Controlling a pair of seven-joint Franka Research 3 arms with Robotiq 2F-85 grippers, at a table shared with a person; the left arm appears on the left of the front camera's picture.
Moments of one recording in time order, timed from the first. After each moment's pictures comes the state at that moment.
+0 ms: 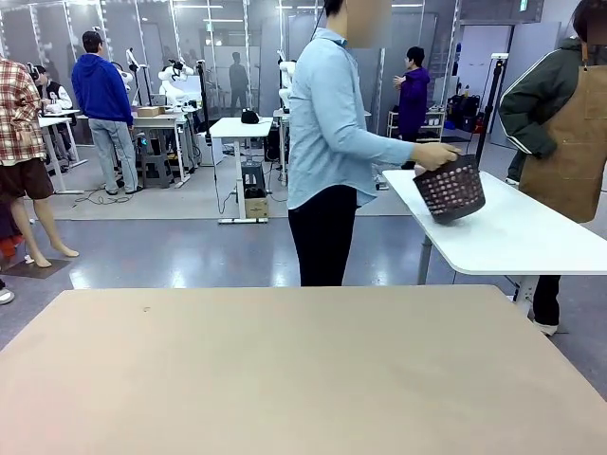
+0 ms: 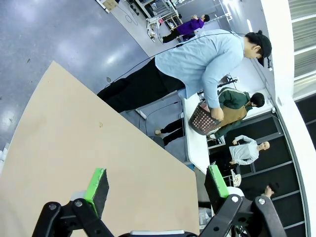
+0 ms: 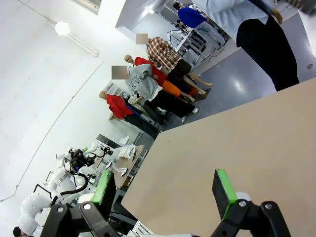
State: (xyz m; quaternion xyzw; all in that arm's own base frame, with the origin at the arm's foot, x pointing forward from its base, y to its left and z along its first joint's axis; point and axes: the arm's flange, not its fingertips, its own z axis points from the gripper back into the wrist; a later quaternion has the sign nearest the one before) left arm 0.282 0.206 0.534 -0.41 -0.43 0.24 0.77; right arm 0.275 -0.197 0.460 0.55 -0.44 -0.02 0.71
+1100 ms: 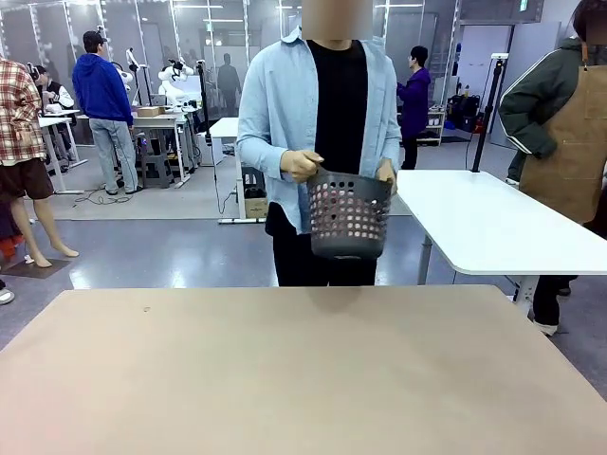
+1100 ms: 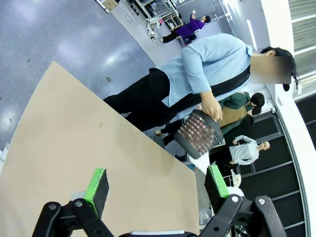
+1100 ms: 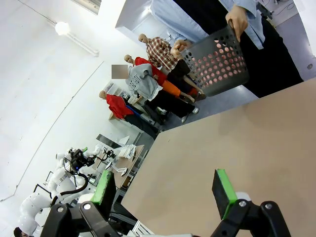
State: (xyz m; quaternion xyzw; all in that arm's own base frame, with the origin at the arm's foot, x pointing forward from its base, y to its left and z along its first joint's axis) left arm 0.282 0.206 0.534 -0.41 -0.43 0.24 0.77; right arm 0.275 -0.197 0.460 0.55 -0.44 -0.02 0.71
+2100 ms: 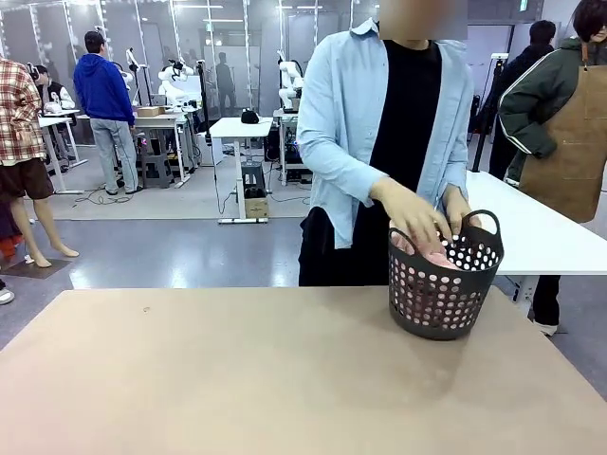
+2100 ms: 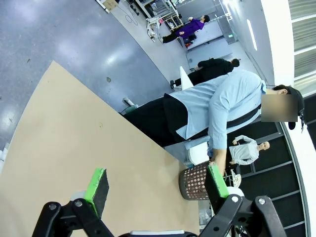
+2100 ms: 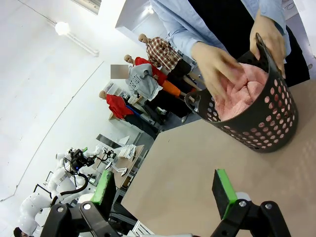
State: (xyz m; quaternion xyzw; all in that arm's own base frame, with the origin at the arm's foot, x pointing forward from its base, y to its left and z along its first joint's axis) left arm 0.282 0.206 0.534 -0.41 -0.43 0.24 0.77; right arm 0.275 -0.197 0.460 0.55 -0.44 -0.02 0.71
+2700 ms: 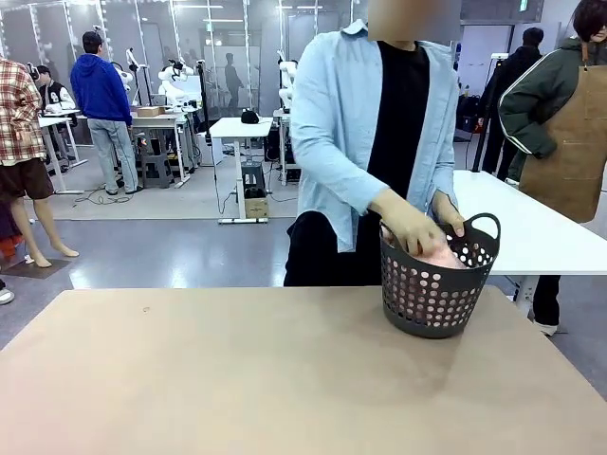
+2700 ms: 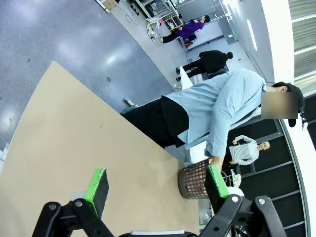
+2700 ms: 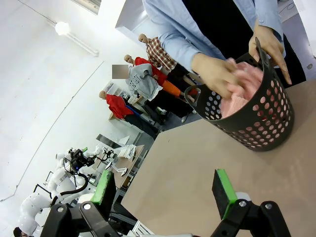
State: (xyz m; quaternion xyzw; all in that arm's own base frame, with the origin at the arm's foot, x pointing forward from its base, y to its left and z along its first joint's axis) left arm 0.282 0.206 0.534 -0.41 -0.43 0.24 0.77; right arm 0.275 -0.197 0.460 0.54 -0.44 -0.02 0.71
